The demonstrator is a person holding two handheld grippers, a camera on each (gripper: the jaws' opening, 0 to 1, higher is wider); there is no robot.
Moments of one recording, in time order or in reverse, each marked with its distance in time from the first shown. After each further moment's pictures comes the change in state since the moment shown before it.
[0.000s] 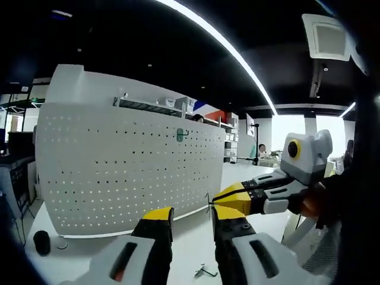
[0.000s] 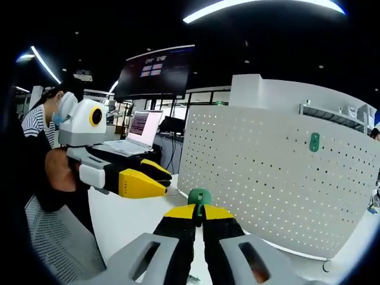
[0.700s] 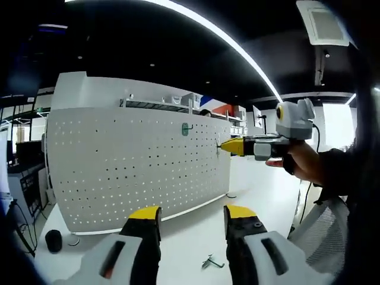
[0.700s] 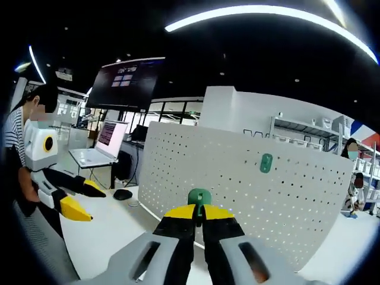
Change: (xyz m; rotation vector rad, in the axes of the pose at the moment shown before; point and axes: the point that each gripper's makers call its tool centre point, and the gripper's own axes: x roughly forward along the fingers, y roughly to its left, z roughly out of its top) left arm -0.008 0.000 -0.014 0.053 0.026 0.060; right arm -0.023 -0.103 0.042 -0.041 -0.082 -0.241
